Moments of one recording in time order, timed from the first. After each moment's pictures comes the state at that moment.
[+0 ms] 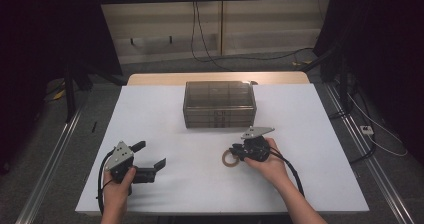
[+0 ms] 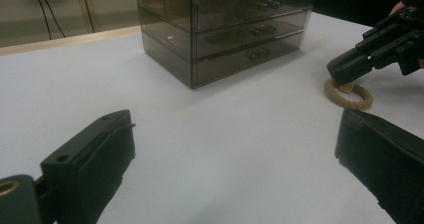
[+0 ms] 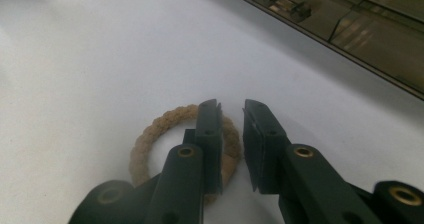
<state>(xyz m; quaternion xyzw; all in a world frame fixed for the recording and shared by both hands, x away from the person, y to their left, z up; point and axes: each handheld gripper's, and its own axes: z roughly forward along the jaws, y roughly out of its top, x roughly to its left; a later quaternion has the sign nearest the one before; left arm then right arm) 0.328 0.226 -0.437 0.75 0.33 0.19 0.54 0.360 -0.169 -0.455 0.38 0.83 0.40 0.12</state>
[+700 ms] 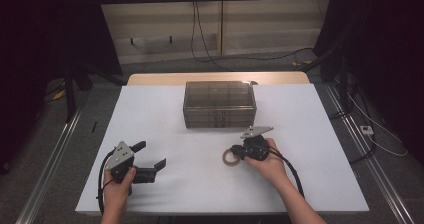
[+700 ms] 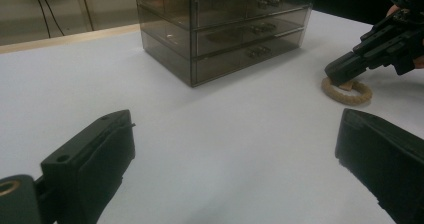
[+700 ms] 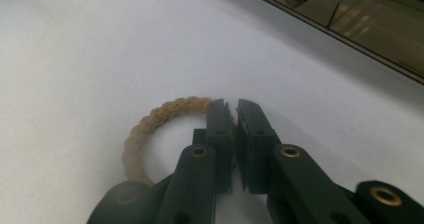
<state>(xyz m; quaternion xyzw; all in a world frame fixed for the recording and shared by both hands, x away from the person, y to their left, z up) 0.328 0.226 -0.438 0.75 0.33 0.19 0.54 0.364 -0.170 -0.459 0.39 0.83 0.39 0.11</state>
